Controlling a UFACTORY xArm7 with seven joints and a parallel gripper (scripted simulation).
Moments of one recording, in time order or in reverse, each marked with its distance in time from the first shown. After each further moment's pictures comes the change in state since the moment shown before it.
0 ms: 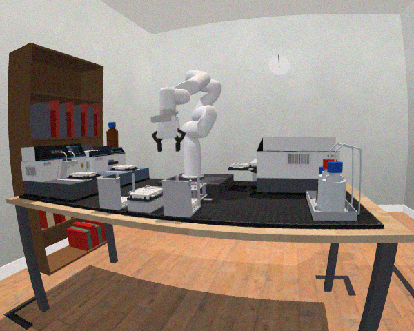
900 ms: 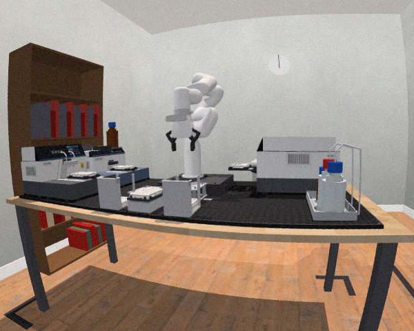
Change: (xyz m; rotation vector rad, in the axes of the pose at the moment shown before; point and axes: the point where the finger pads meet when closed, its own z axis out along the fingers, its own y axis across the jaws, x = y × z) arm -0.028 -0.060 0.000 -0.001 -0.001 0.006
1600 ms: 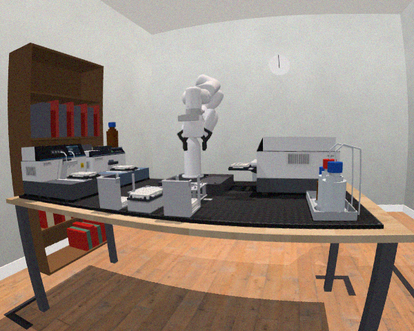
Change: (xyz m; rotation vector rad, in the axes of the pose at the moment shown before) arm -0.023 -0.048 0.000 0.000 0.000 0.003
